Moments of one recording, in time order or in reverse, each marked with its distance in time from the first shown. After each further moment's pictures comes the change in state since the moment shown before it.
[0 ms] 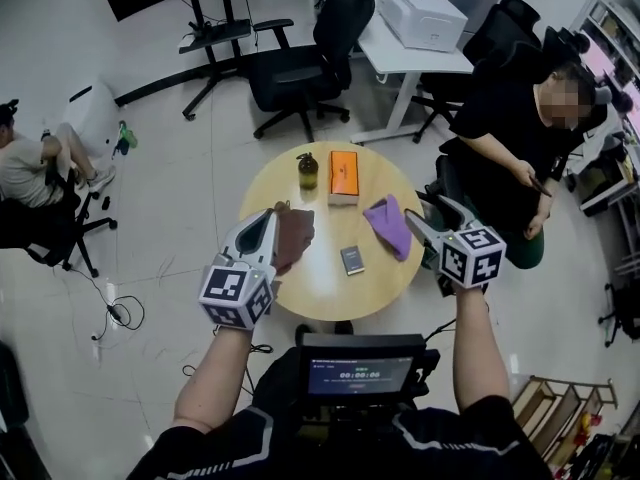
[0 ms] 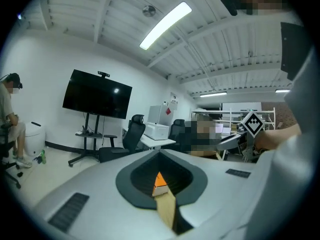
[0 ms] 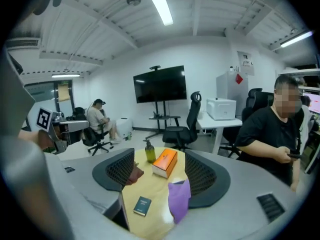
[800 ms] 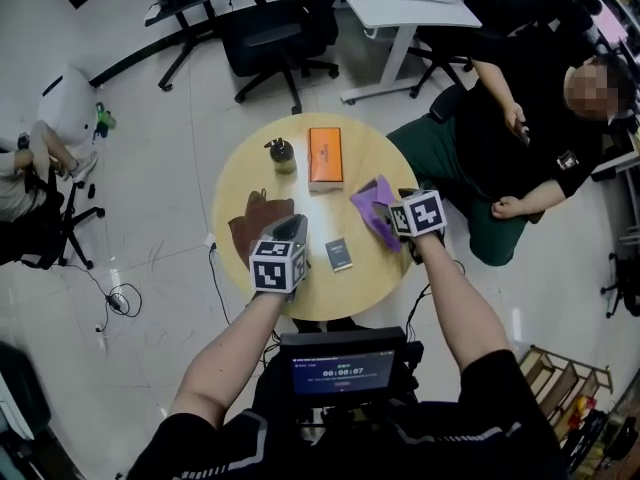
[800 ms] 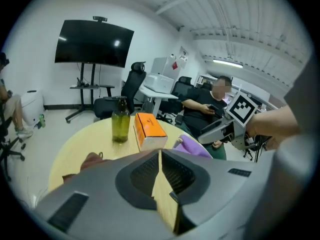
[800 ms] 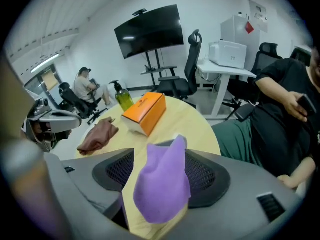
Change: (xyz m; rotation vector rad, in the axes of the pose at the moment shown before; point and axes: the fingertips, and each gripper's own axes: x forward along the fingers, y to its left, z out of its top) left arm 0.230 -0.010 -0.211 -0.135 0.510 0.000; right arm 0.217 -0.147 -0.188 0.091 0.542 0.030
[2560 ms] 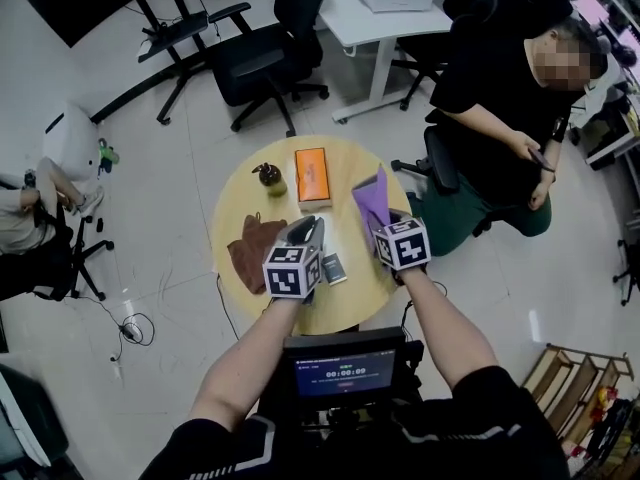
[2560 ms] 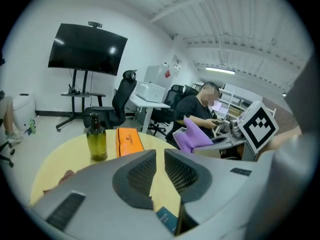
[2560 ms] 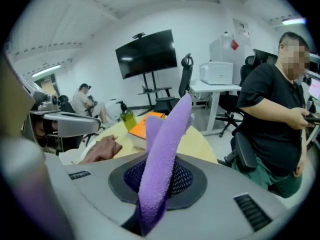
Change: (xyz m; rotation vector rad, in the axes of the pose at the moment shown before) left arm 0.023 -0.081 0.045 0.040 -0.105 -0.069; right arm -0.053 0.004 0.001 0.047 -0.255 -0.063
